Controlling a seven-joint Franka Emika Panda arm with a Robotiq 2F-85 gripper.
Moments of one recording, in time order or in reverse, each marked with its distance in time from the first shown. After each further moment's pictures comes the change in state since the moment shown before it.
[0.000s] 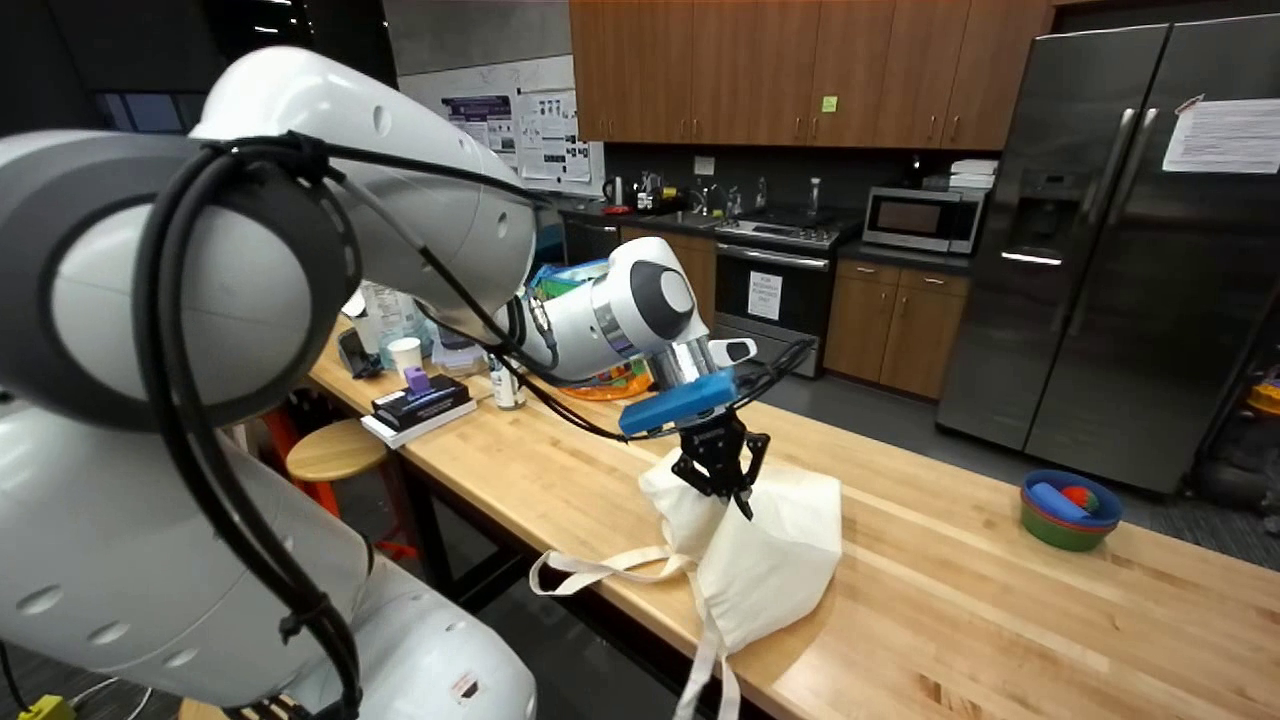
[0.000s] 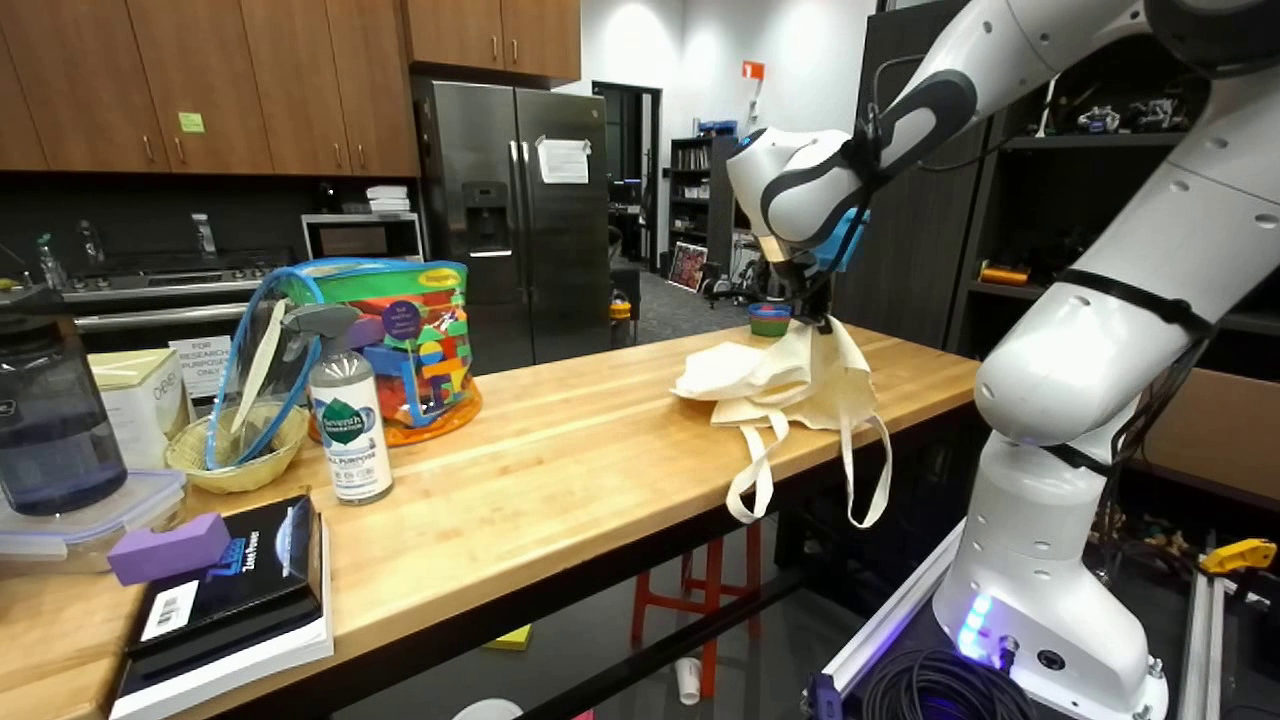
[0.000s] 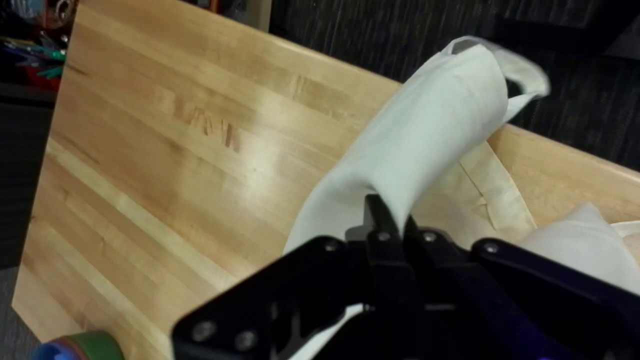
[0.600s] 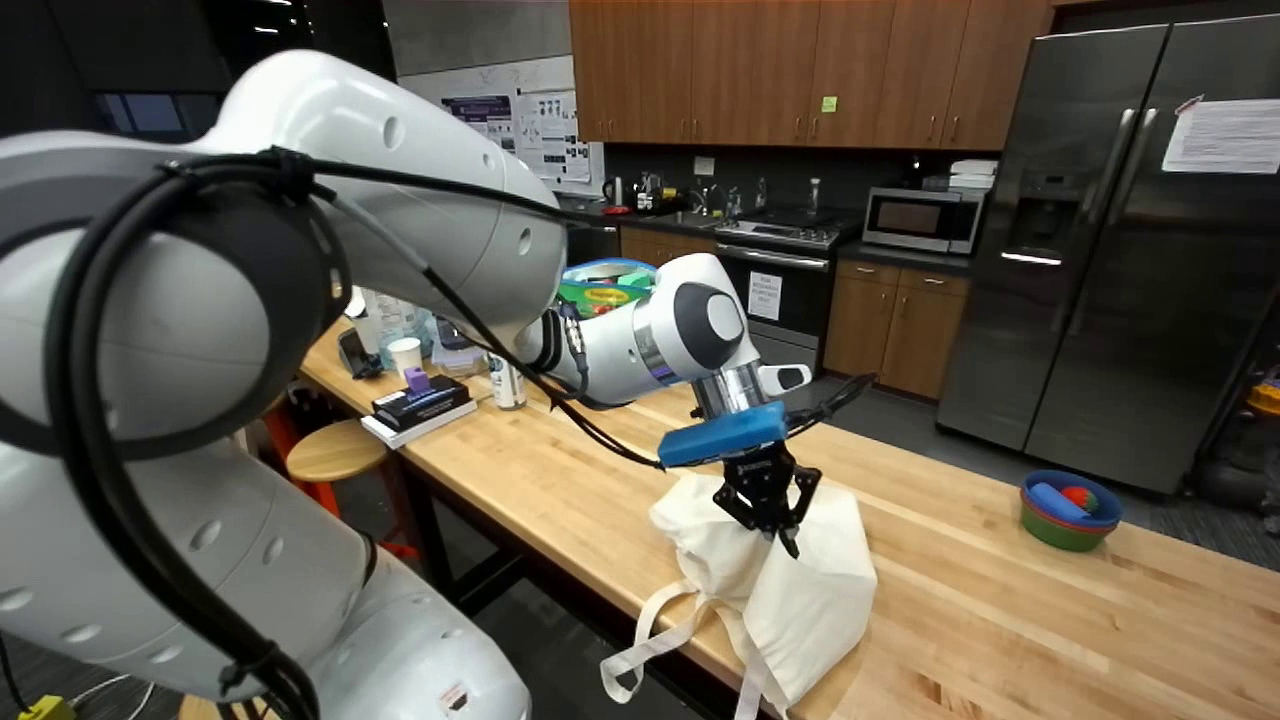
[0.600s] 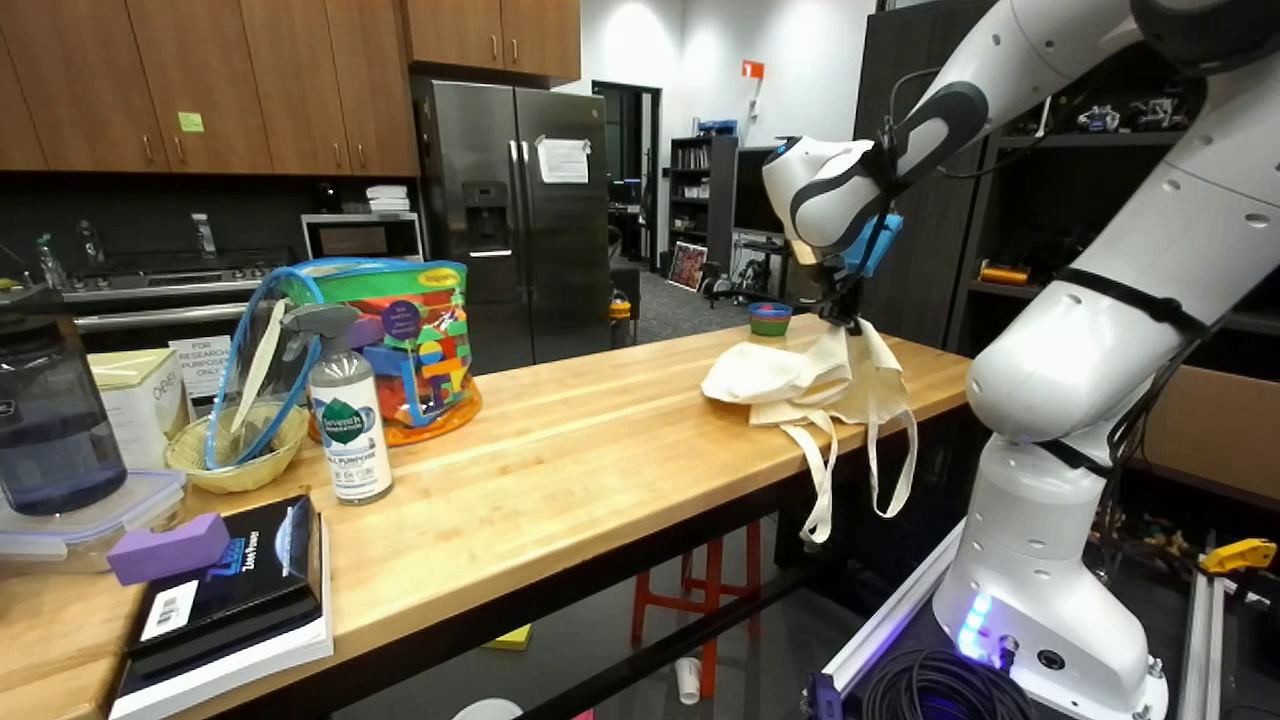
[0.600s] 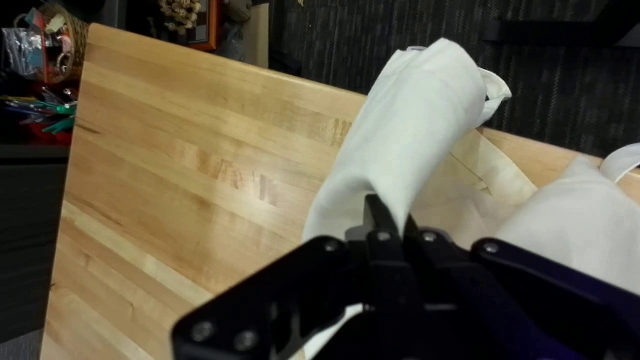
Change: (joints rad) arm -0.084 0.005 -0.093 -0.024 -0.058 0.064 -0.003
